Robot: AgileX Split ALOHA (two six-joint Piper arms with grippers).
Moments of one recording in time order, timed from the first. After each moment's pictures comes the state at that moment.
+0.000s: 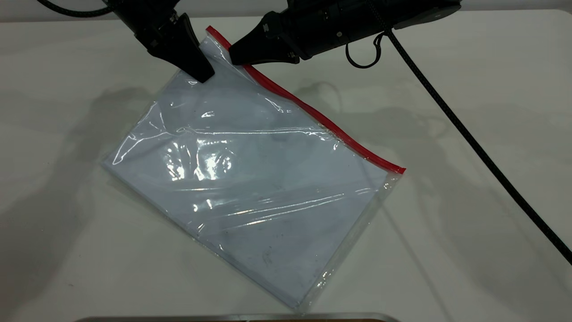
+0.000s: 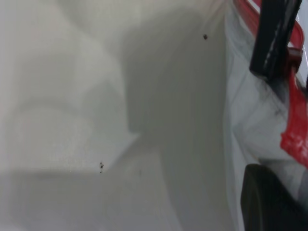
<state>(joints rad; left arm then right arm) -0.15 2.47 -1.81 -0.73 1.06 1.52 0.38 2.57 -1.67 1.65 0.90 -1.61</state>
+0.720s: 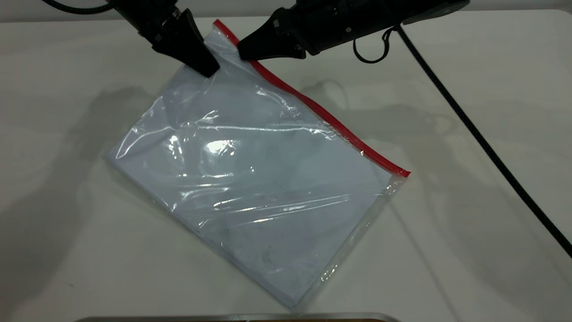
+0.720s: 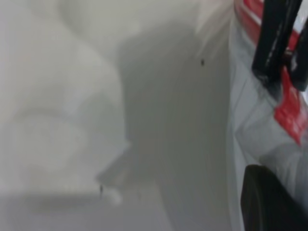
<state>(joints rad) -0.13 2.47 -1.81 -0.83 1.07 1.55 0.35 2.57 -1.68 1.62 0.93 -1.62</state>
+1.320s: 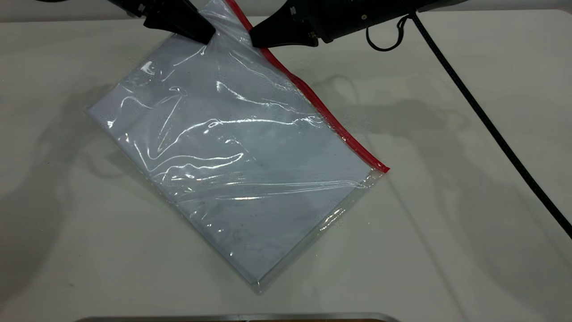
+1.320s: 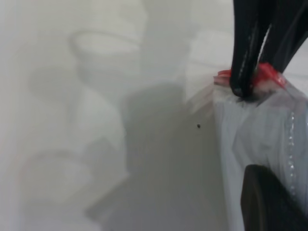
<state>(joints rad) -0.05 2.47 -1.81 -1.03 1.14 1.67 0.30 2.56 -1.69 1.56 0.94 -1.62</state>
